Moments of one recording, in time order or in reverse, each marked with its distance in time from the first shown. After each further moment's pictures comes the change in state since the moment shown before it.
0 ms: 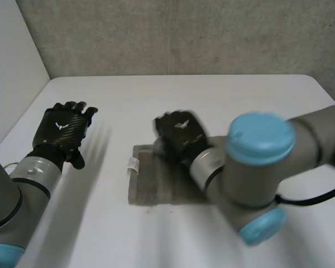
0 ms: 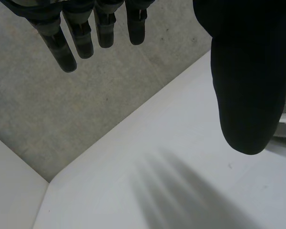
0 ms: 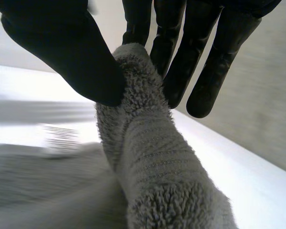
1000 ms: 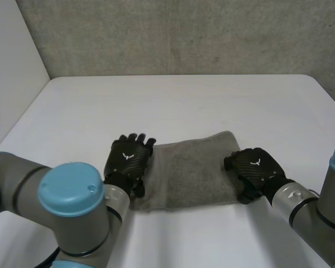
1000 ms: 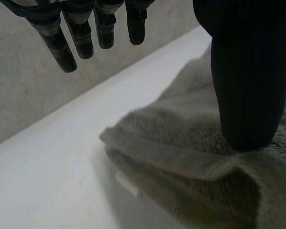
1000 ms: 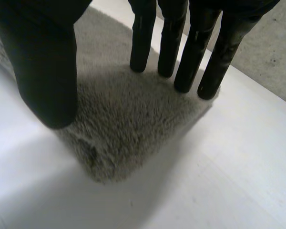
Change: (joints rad) left arm -0.390 -0.382 0.218 0.028 -0.250 -0.185; right arm -0.463 -0.236 0.587 -0.076 -0.246 -0.324; left_hand 0.001 0.011 0.008 0.007 0.001; right_hand -0.478 -0.588 -0.593 -0.617 -0.604
